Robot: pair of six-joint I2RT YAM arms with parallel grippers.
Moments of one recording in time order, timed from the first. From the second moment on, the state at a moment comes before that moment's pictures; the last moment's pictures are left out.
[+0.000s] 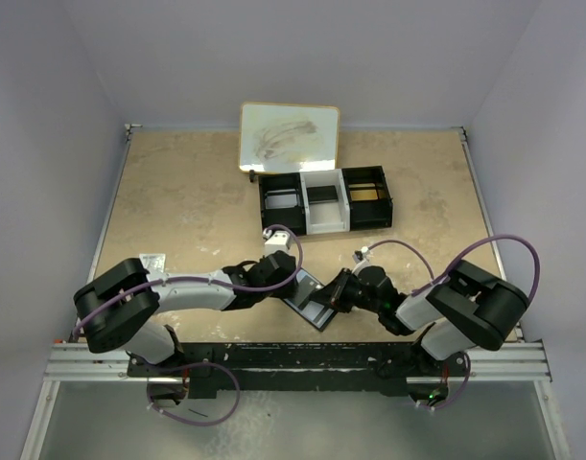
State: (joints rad) left arm -1.04 1.49 0.65 0.01 -0.31 -0.83; right arm 0.79 1.50 0.11 0.88 -0.17 1.27
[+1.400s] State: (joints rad) left arm -1.08 1.51 0.57 0.23 -0.28 -0.91; right arm 0.79 1.33 0.08 0.69 -0.13 1.29
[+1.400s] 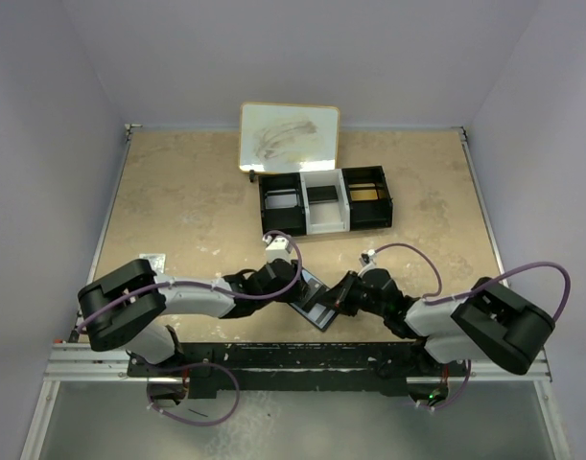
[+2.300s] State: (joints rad) left arm -1.08 1.52 0.62 0.16 -0.32 -0.93; right arm 0.79 1.38 0.10 0.77 -0.14 1.31
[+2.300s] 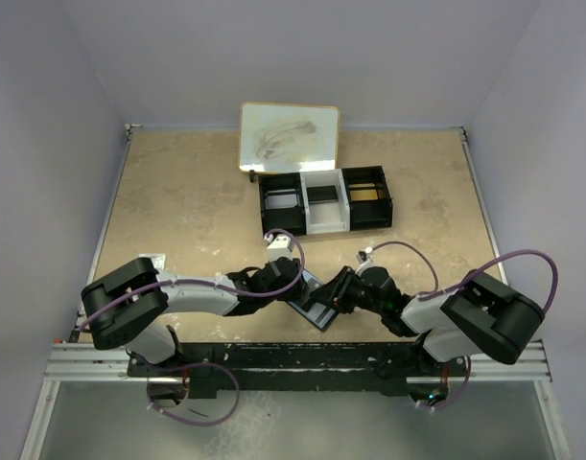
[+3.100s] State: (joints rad) left arm -1.08 1.54 0.63 0.15 -0.32 -0.93; right arm 0.79 1.13 0.06 0.58 -0.13 1.30
